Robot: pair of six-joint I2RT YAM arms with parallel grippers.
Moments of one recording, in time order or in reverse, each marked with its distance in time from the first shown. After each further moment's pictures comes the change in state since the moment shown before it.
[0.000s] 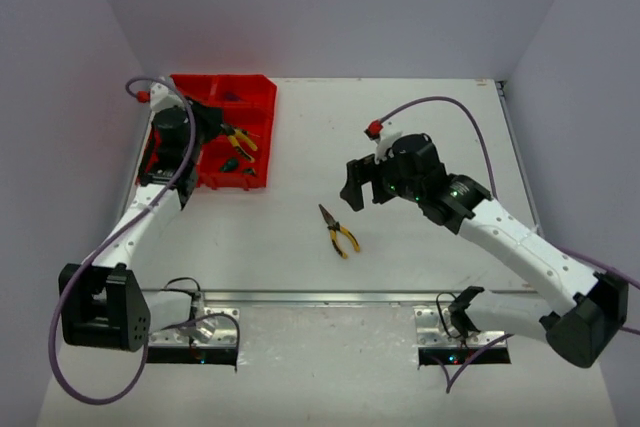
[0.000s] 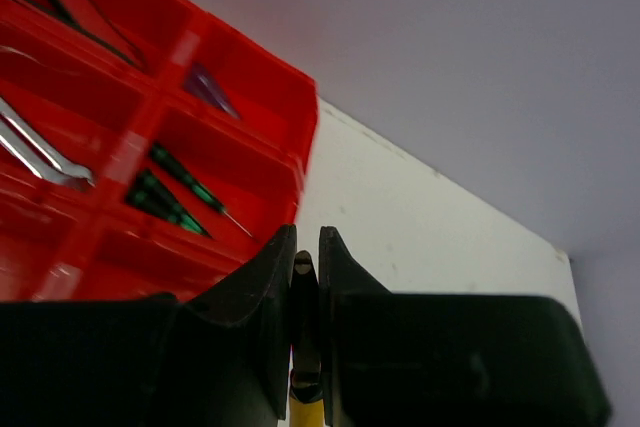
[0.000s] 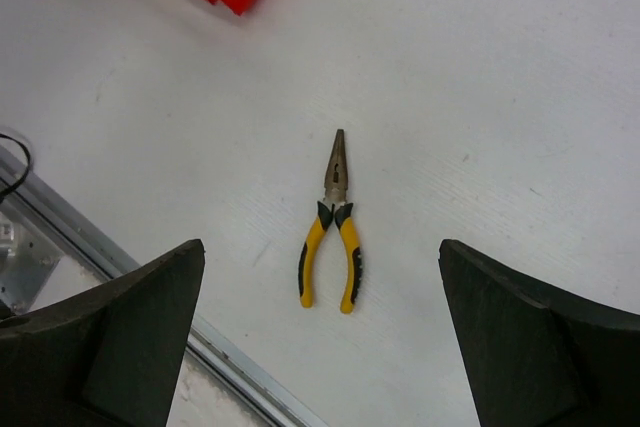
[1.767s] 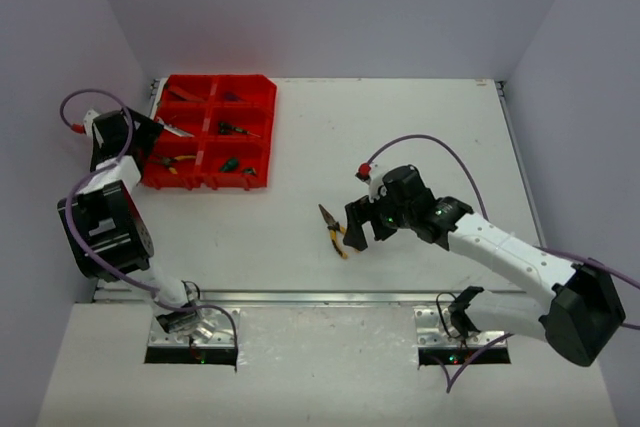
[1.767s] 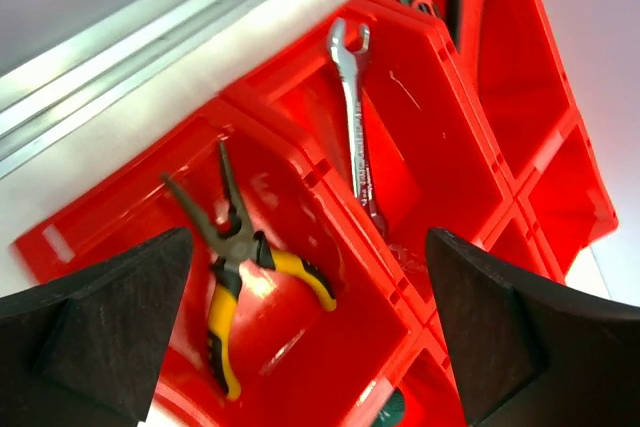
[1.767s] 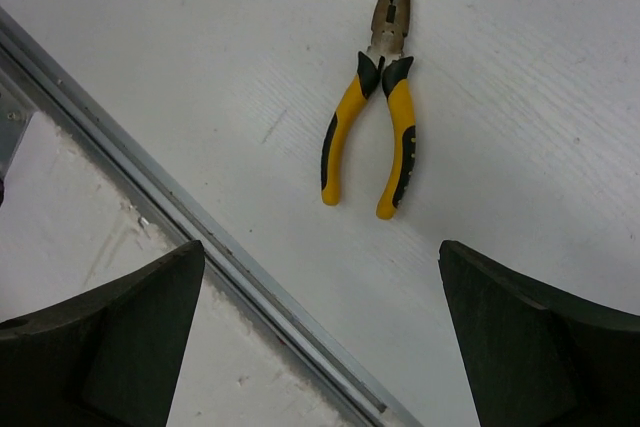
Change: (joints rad) left arm 0.517 0.448 0.157 -0.103 0.055 -0.065; right arm 0.006 -0.017 -0.277 0.039 -0.197 0.005
